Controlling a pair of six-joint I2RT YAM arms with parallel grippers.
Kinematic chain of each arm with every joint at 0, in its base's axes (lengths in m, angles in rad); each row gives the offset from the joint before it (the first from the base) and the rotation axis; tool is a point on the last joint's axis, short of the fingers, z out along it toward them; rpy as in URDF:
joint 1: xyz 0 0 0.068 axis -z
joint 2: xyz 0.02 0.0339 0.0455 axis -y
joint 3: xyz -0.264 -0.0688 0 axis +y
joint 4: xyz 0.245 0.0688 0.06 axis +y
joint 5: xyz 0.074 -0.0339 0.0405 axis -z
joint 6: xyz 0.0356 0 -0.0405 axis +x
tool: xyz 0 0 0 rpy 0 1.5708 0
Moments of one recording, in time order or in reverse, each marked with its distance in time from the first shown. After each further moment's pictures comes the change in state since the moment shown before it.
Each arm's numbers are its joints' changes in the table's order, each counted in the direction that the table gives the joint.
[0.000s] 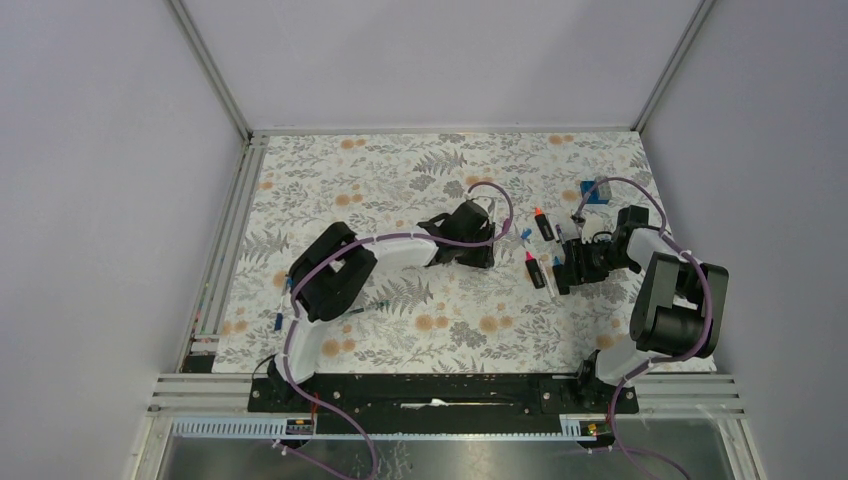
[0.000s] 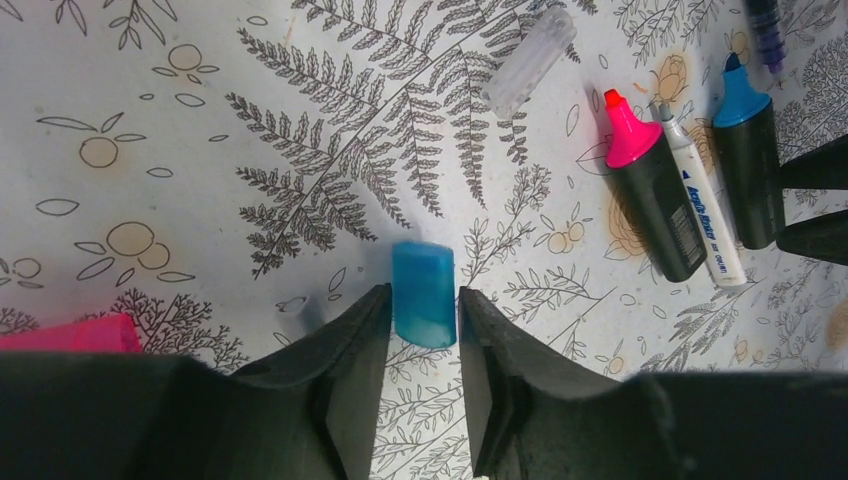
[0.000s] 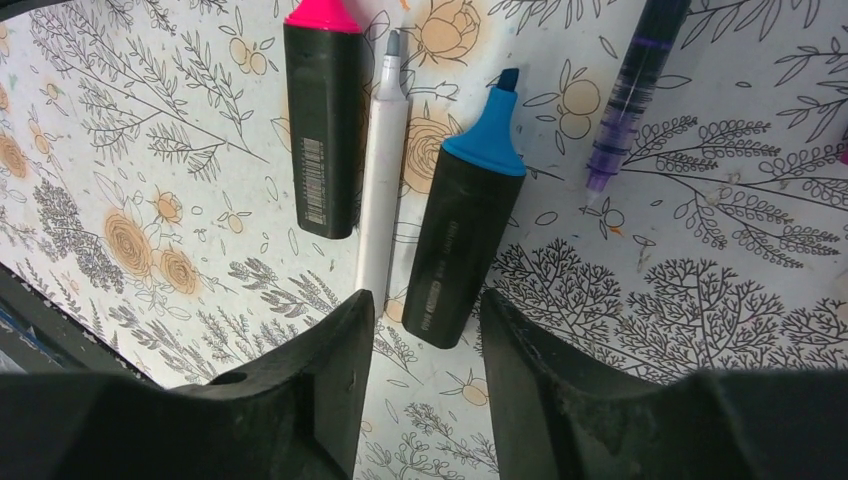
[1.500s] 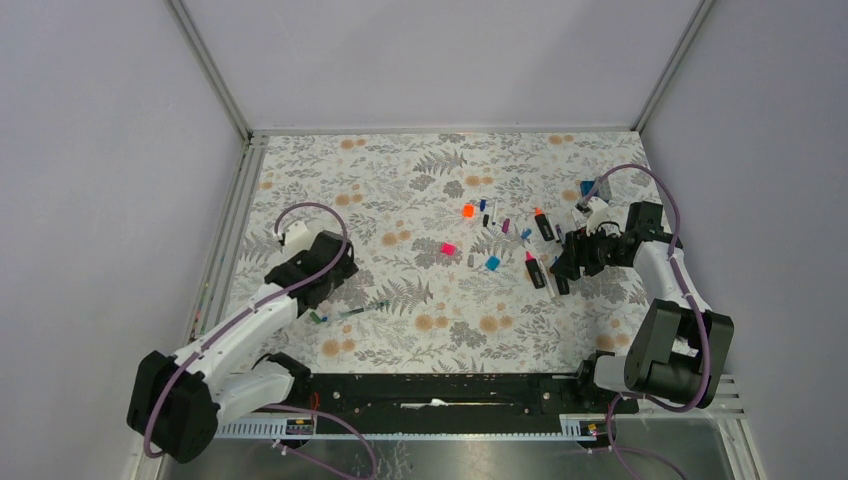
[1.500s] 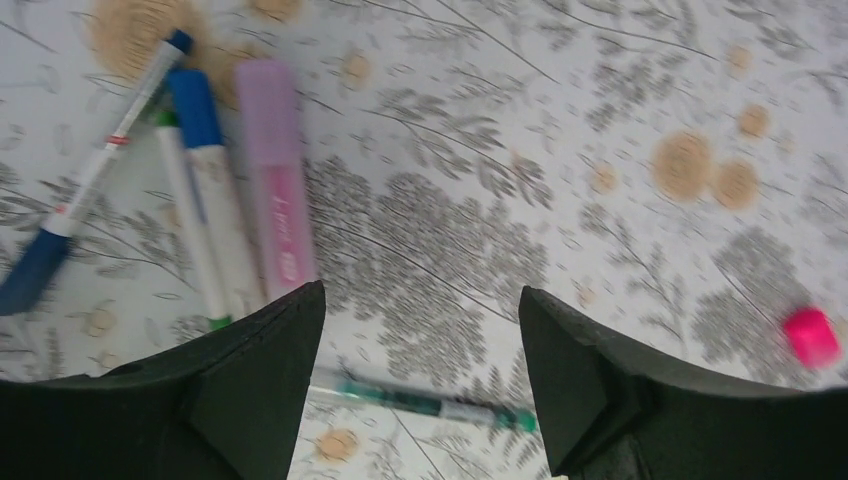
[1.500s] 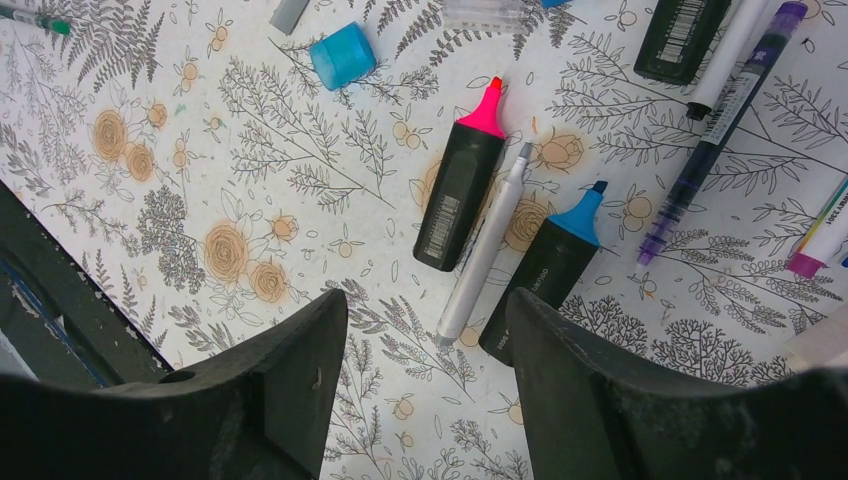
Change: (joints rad) left arm -0.333 1.088 0.758 0.494 -0.586 -0.462; right arm 0.000 0.246 0.018 0.018 -0.203 -0.073
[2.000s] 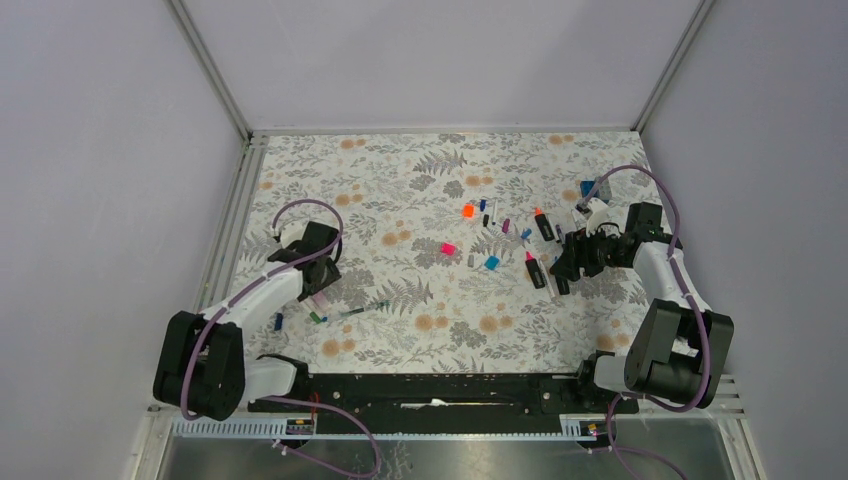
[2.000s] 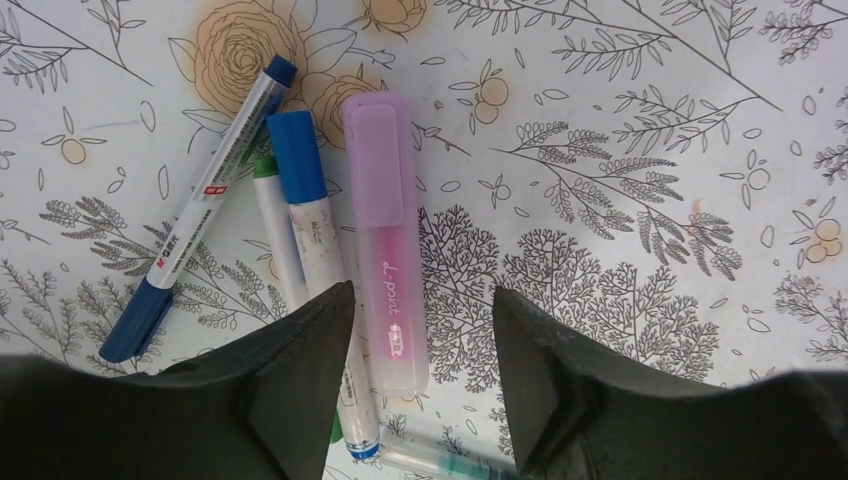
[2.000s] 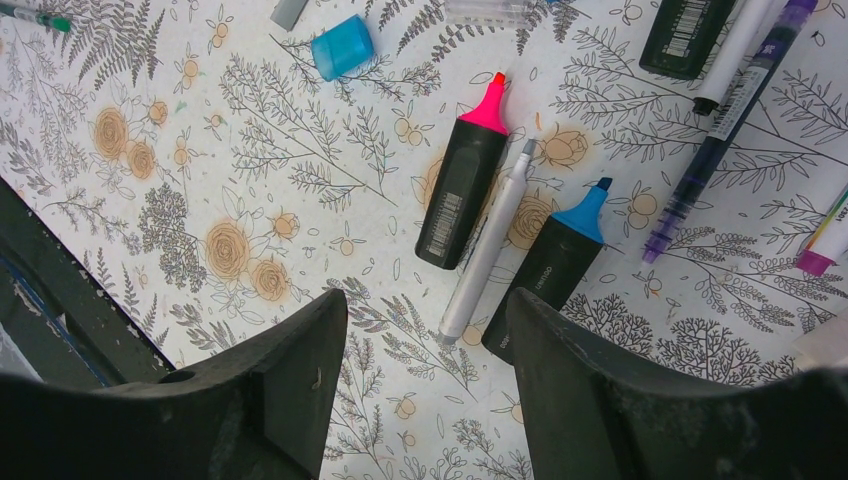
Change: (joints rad) left arm -0.255 -0.232 -0.010 -0.029 0.064 0.213; right arm 0.000 0.000 0.006 0.000 -0.003 0.000
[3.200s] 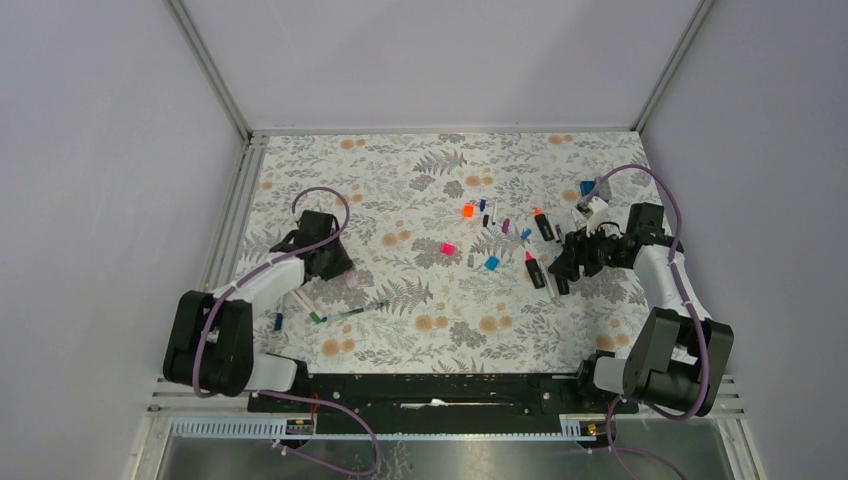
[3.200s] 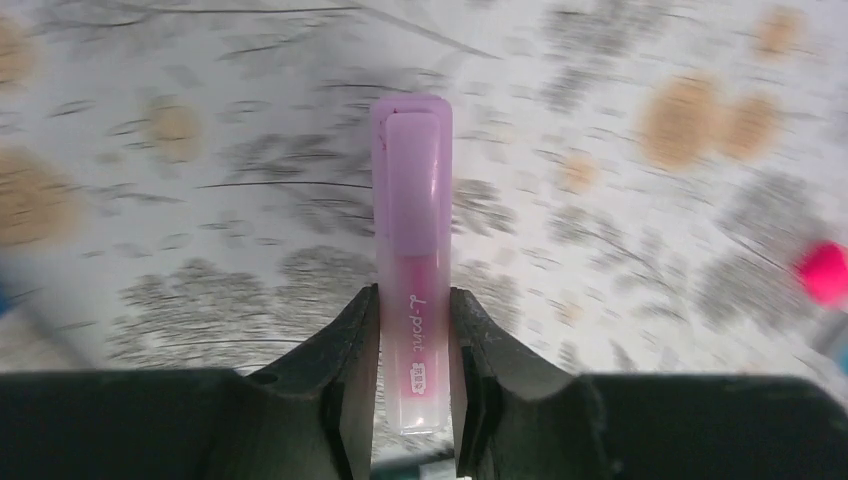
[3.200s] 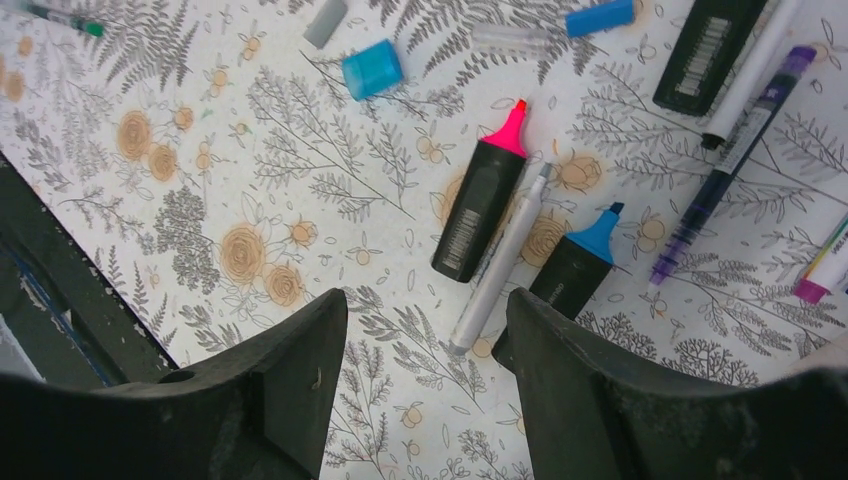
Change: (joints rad) left arm -0.065 -0.151 -0.037 -0.237 0.370 0.138; right arm 0.000 0.028 0.005 0.001 -0.031 -0.021
